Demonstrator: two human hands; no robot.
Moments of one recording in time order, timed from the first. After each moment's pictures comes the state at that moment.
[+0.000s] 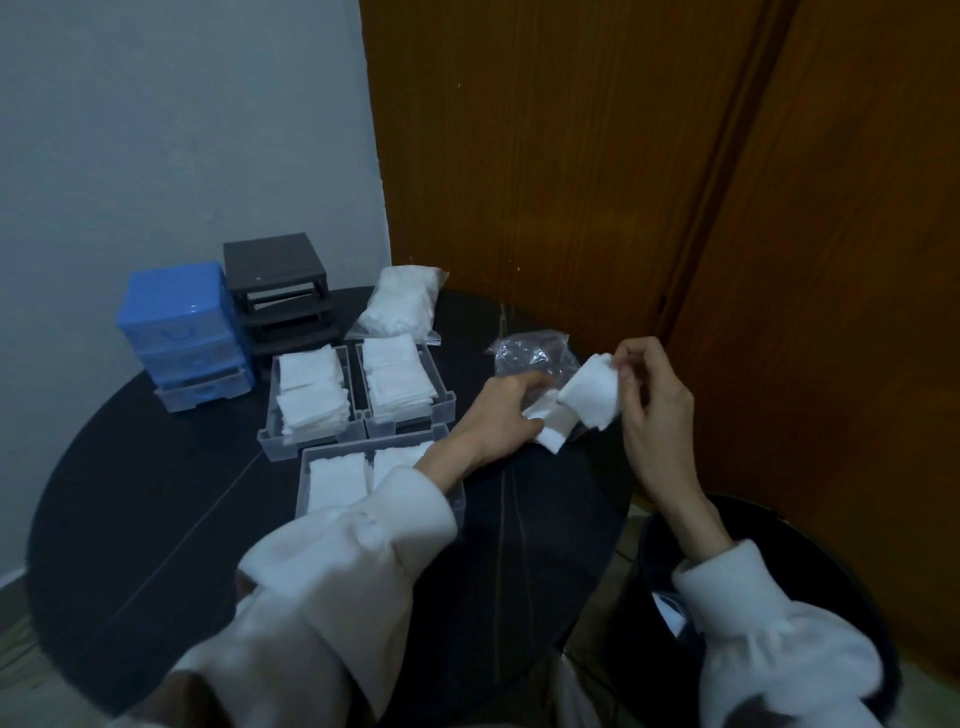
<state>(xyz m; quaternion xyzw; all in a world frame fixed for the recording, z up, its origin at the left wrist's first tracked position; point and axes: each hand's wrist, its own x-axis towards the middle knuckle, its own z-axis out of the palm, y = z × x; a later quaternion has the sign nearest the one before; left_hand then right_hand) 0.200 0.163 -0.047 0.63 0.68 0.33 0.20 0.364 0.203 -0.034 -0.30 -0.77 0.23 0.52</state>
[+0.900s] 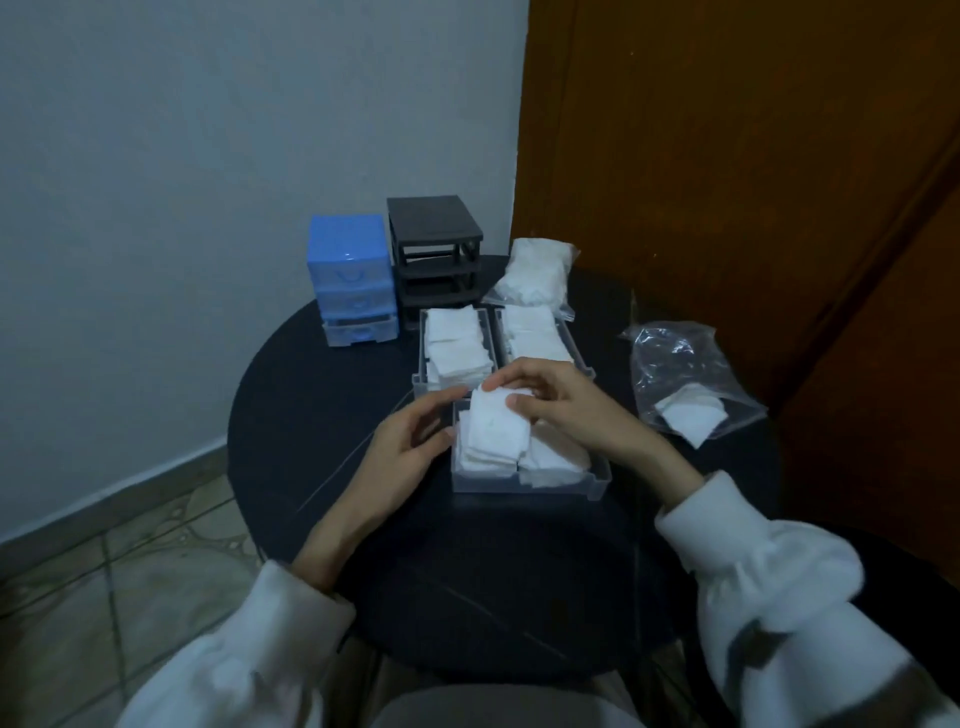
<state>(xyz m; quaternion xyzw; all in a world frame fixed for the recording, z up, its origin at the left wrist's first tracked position) 0.098 -0.030 -0.071 0.45 0.65 0.57 0.22 0.218 0.130 -0.026 -0.10 -0.83 0.54 0.12</state>
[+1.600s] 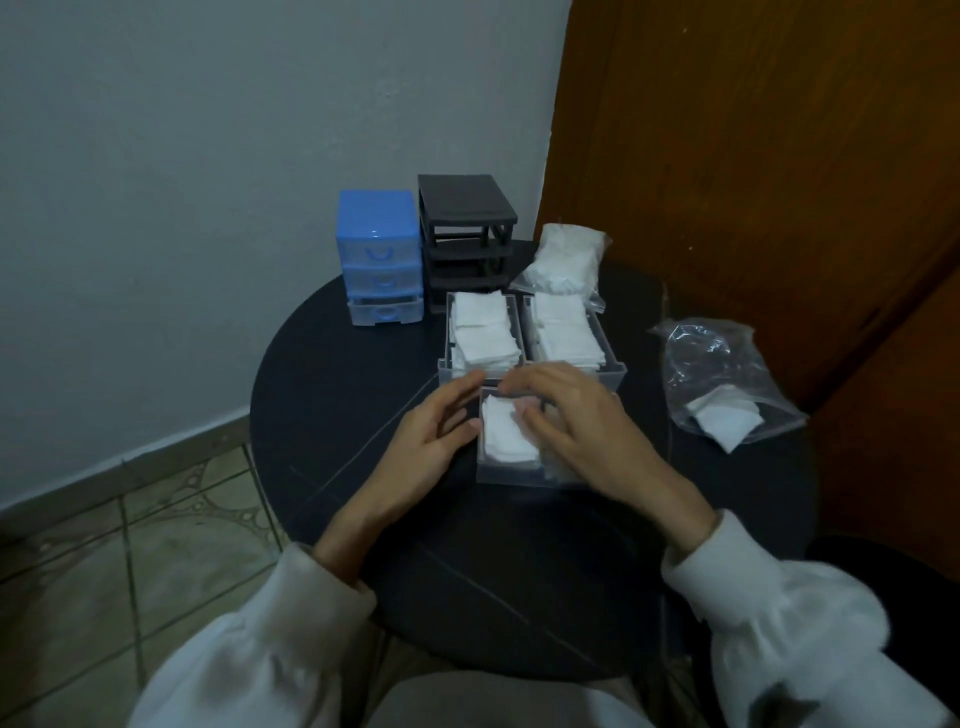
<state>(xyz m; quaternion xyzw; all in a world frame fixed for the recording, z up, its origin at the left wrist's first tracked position) 0.096 -0.029 -0.080 0.39 0.62 0.61 0.29 0.223 0.099 -0.029 -0.09 -0.95 0.22 0.18</state>
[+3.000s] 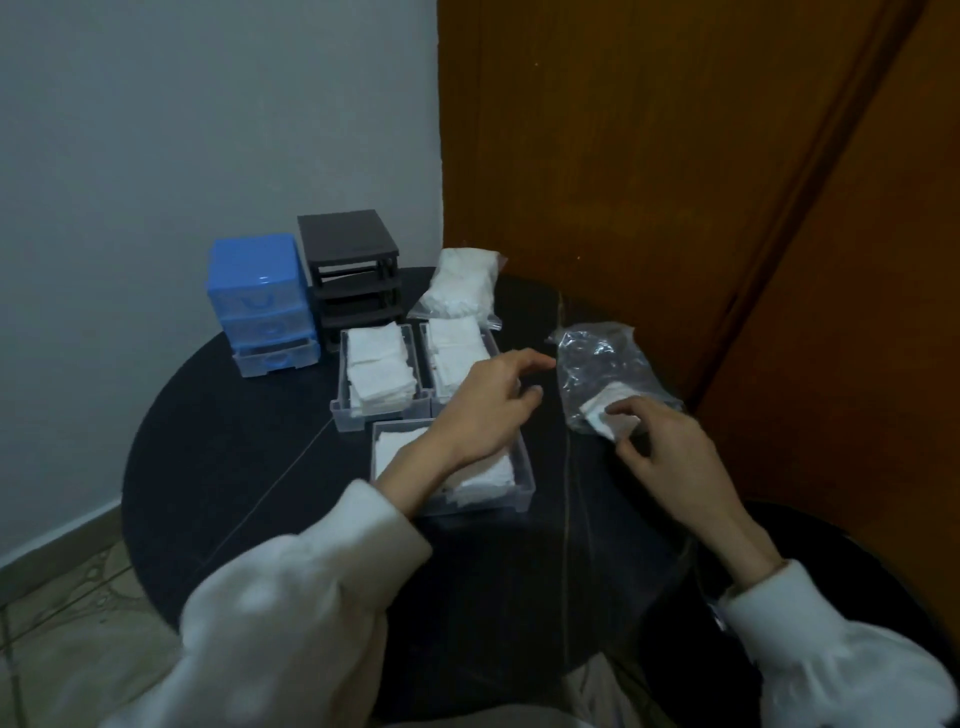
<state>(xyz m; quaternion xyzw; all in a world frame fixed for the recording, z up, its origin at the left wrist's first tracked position) 0.163 0.088 -0.016 0.60 0.68 0.39 0.17 0.350 0.183 -0.054 -0.35 -0.90 0.12 0.22</state>
